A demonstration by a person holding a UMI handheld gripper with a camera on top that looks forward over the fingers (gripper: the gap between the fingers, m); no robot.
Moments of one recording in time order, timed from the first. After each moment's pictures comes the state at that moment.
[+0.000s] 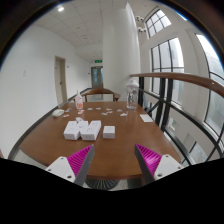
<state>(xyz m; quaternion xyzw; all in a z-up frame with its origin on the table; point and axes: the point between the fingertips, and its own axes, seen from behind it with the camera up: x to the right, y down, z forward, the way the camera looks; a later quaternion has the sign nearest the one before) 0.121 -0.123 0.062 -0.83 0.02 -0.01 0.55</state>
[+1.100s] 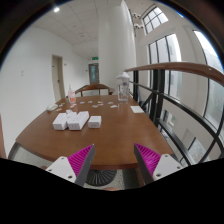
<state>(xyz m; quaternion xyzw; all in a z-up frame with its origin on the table) 0.175 -0.145 0.028 -0.84 0.03 0.00 0.54</state>
